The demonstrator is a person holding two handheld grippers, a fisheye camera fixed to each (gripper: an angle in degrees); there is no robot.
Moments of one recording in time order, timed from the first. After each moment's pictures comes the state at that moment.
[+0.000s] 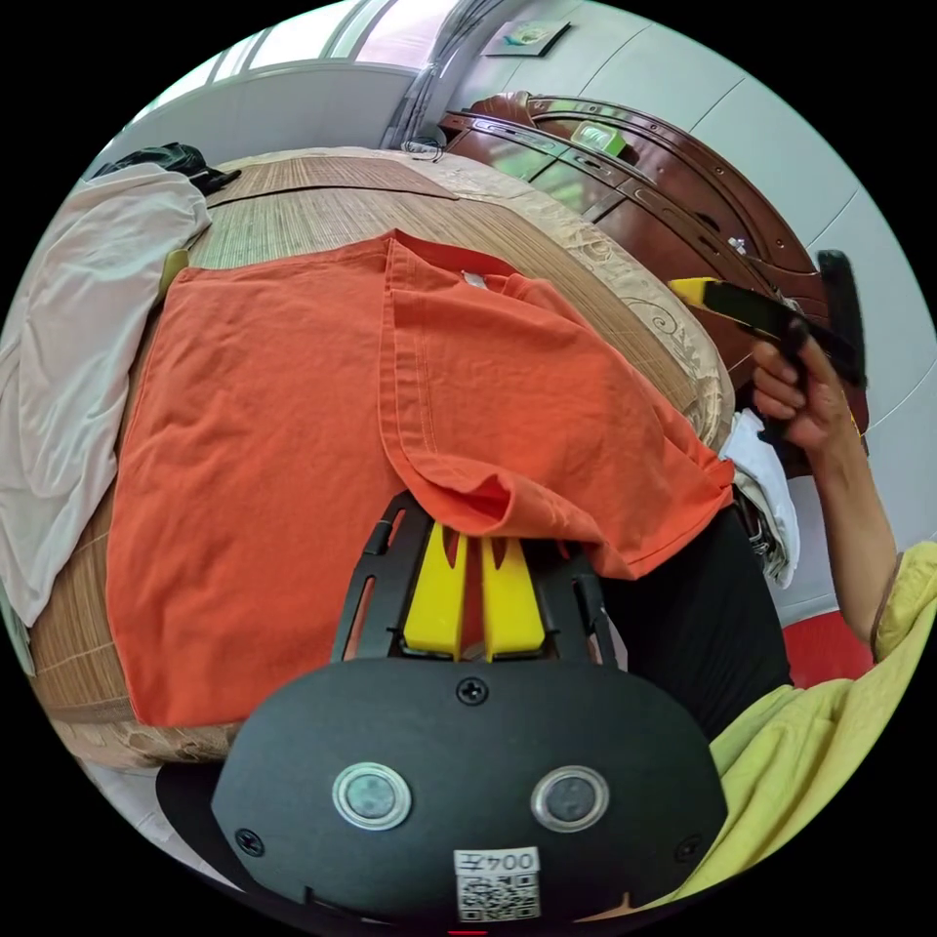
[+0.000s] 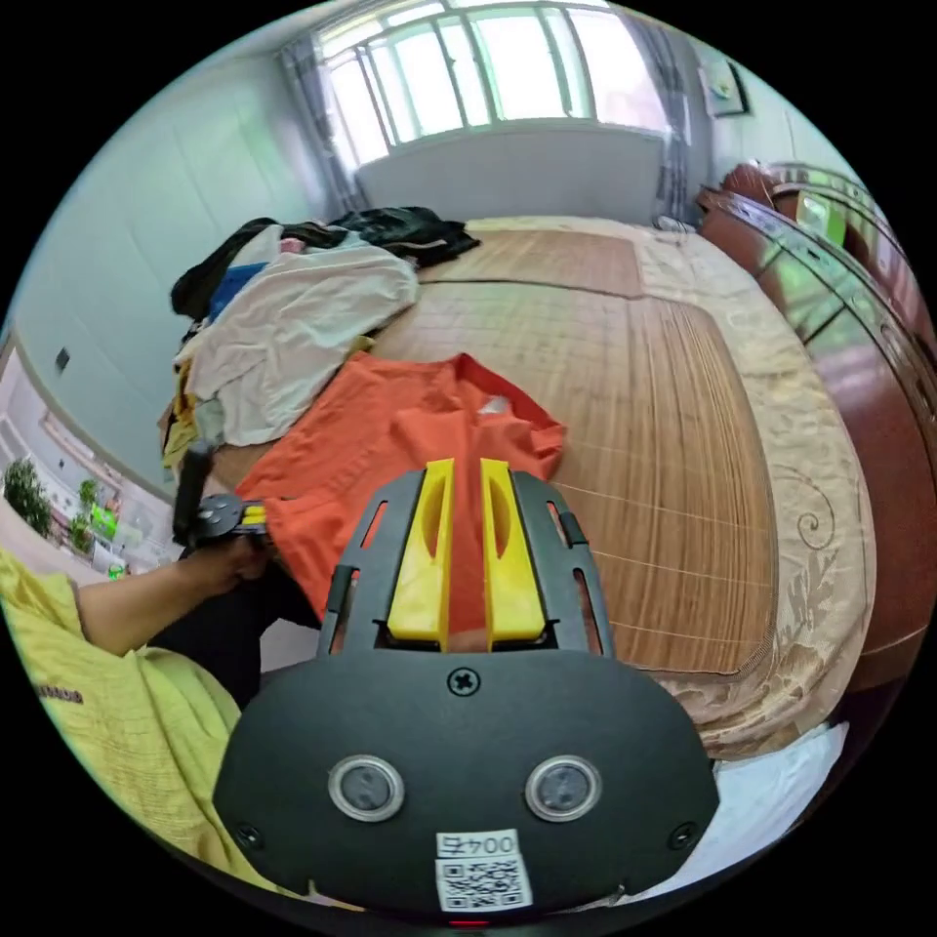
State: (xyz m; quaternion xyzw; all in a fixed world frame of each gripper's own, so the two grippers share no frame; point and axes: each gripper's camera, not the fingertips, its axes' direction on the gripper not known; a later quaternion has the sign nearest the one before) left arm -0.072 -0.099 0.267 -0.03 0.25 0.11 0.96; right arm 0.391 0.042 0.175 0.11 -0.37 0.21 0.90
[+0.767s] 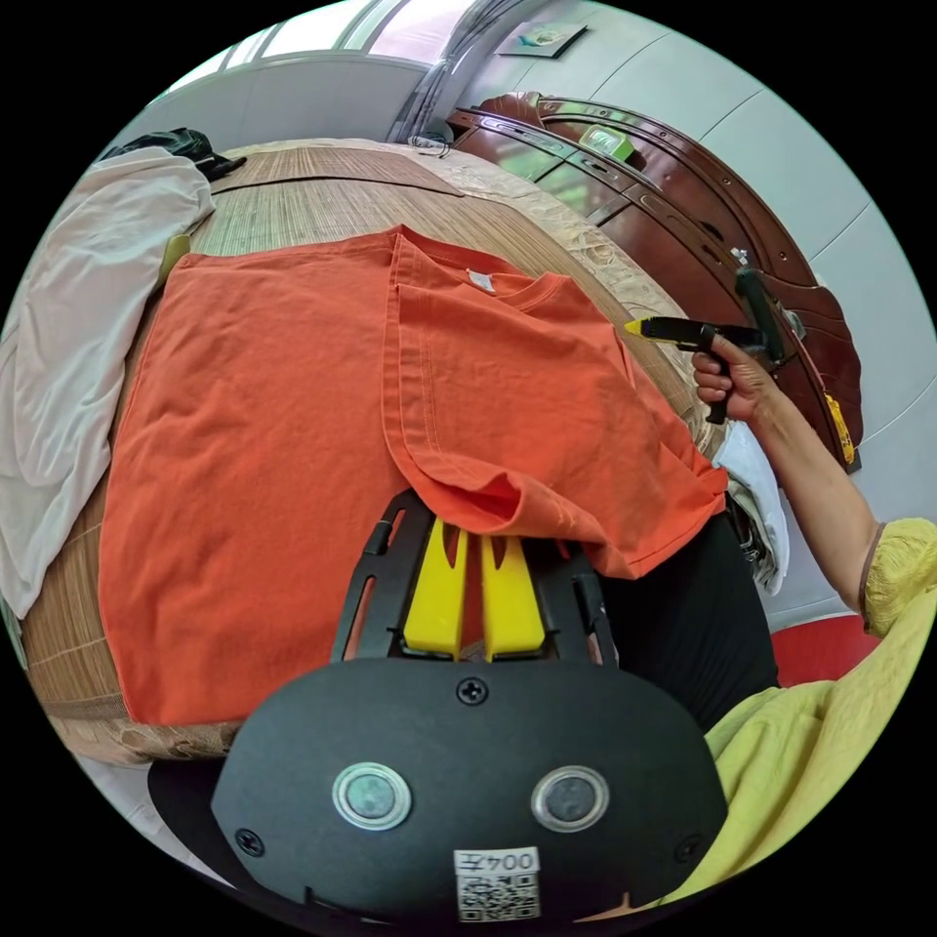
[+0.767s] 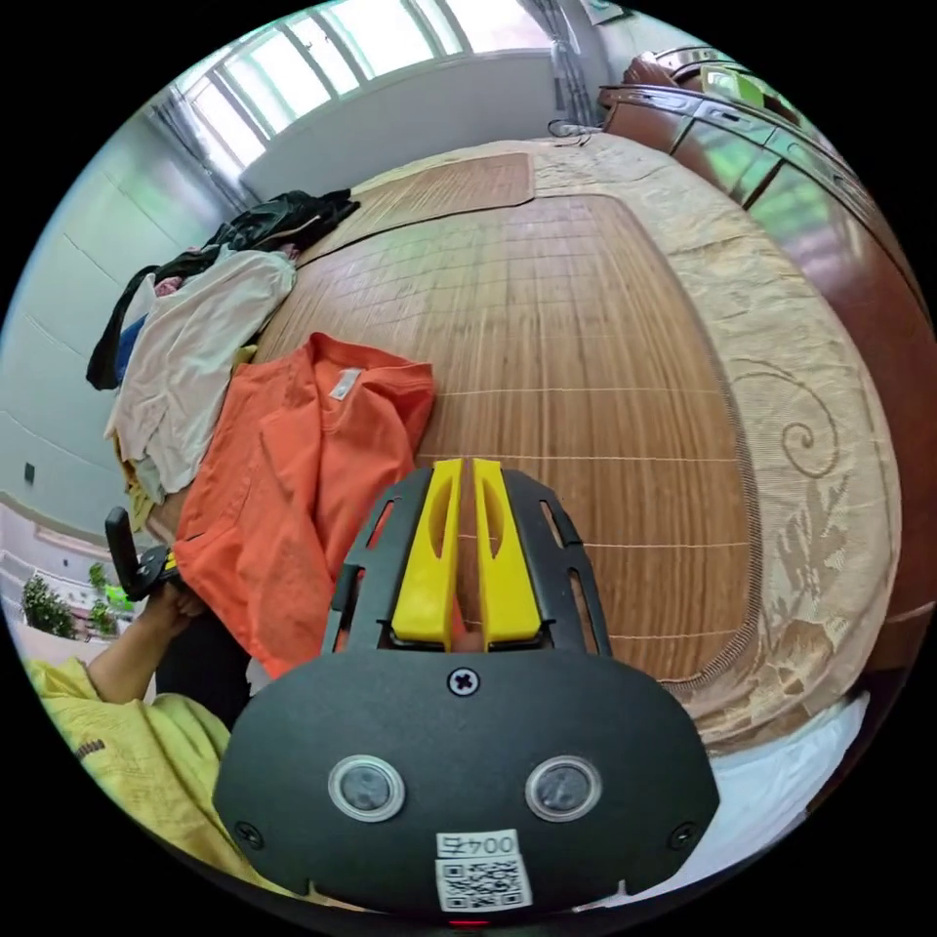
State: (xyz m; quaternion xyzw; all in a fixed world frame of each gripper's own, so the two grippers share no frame) left arm -0.080 -0.109 0.326 0.06 0.41 0.04 0.91; right arm 0.423 0.054 0.292 0.03 -0.40 0.27 0.88
